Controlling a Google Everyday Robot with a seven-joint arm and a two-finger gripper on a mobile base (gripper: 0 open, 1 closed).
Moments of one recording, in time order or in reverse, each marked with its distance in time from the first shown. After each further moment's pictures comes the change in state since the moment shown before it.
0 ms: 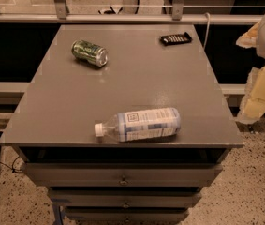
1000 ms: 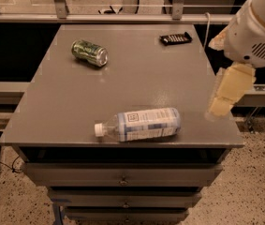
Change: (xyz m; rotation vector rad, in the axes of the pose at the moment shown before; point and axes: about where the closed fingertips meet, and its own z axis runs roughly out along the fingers) arm -0.050 0.004 0.021 -0.030 -0.093 -0.006
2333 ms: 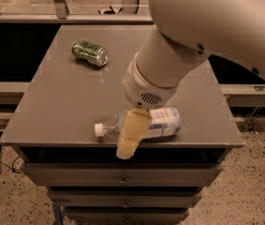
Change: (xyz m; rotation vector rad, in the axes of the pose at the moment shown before) arm -0.138 0.089 0.102 -0.162 -0.136 -0.163
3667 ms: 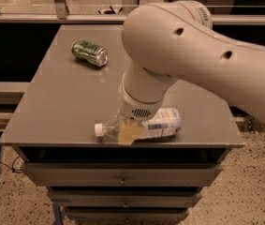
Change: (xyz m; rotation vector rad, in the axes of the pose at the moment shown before) arm 0.020 -0.007 0.052 -0.002 0.126 -0.073
